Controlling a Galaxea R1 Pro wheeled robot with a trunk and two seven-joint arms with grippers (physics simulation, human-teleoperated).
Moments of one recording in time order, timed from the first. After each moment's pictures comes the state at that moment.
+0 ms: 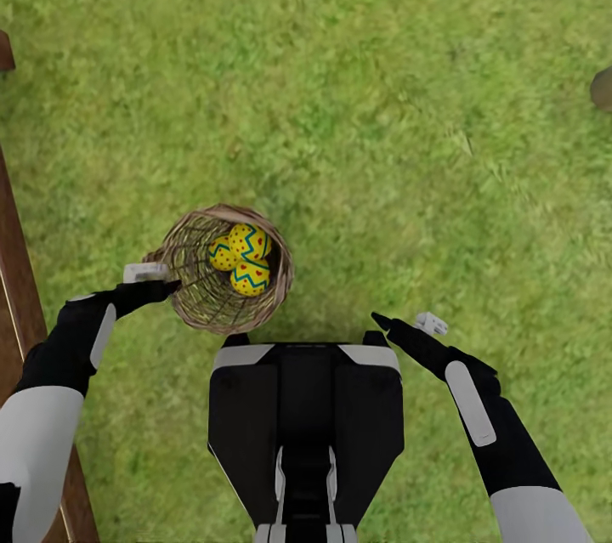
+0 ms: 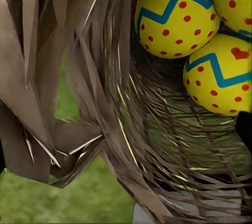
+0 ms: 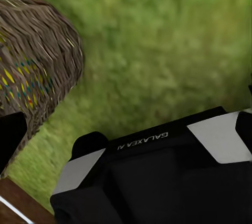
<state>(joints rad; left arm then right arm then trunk) -0.86 0.23 0.19 -0.95 0.01 0.52 -0.33 -0.53 -0.04 -0.07 -1.24 -0.64 0.56 0.11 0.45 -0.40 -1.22</state>
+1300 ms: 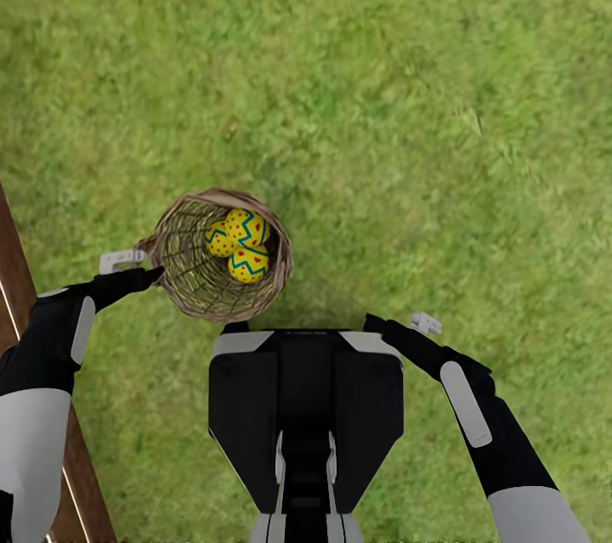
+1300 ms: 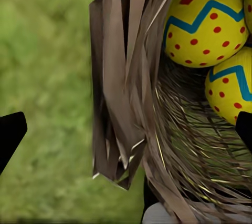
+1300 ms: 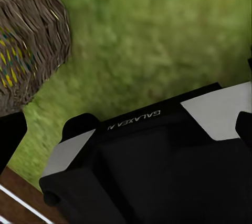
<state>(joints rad) -0.85 0.24 0.30 -1.07 0.01 0.57 -0.33 -0.53 -0.04 -0.03 -1.24 -0.64 0.56 0.11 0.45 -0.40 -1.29</state>
